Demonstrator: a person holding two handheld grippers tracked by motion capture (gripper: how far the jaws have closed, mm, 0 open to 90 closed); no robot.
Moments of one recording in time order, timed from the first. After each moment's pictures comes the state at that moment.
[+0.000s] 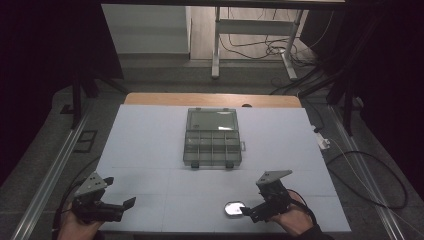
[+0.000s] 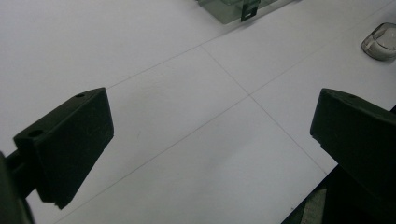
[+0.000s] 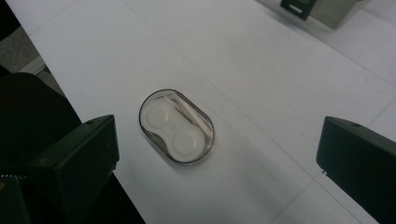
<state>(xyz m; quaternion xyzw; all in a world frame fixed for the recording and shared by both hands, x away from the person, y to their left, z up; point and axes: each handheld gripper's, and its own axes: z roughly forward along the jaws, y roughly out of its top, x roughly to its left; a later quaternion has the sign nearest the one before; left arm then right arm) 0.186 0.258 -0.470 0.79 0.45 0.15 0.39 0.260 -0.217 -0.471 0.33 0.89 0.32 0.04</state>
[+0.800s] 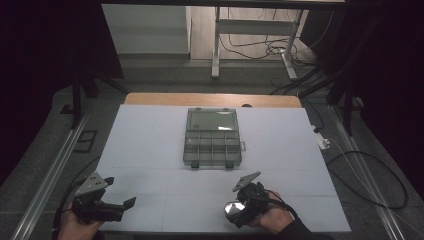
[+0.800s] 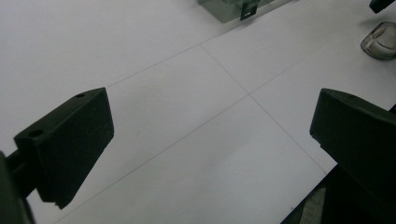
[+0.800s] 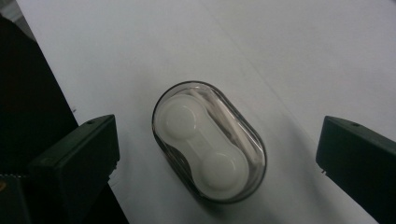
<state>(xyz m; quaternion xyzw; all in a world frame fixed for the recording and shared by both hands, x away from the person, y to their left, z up) 0.187 0.257 -0.470 0.79 0.45 0.15 0.39 0.266 -0.171 -0.504 0.26 0.94 0.23 0.02</state>
